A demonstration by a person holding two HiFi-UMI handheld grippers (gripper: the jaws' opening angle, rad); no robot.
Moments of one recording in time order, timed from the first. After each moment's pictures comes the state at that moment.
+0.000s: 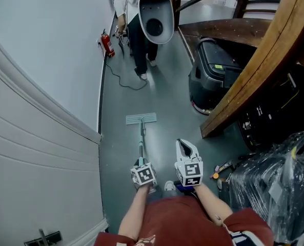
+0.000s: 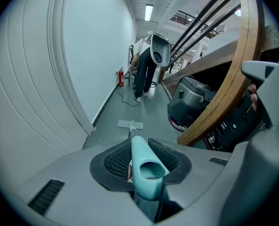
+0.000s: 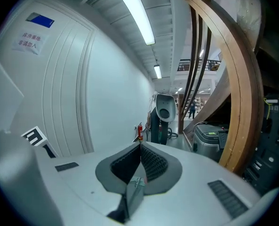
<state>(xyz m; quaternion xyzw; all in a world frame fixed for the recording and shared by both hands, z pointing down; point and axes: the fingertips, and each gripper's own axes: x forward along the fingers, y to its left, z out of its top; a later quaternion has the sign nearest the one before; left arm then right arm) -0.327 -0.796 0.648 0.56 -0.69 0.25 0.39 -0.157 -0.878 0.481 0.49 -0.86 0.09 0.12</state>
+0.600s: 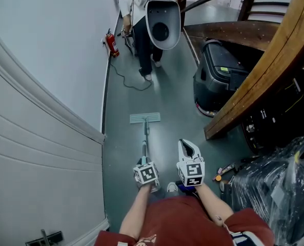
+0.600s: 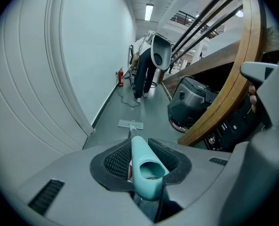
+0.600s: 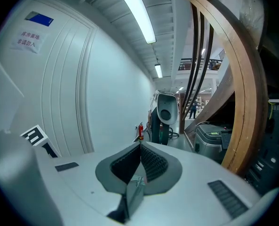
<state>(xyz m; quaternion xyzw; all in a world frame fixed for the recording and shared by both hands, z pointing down) -0.345 -0.812 0.647 0.57 -0.68 0.25 0.39 -0.180 -0.890 0.483 0.49 -0.86 0.09 0.12</state>
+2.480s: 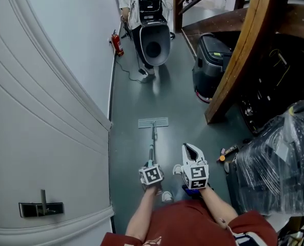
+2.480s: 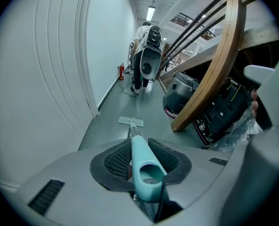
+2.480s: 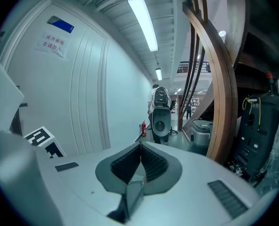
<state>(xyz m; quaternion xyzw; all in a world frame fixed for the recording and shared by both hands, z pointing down) -0.328 -0.505 0.653 0.56 -0.68 0.26 0.40 -0.159 -0.576 0.488 0.50 -0.85 0.09 0.12</state>
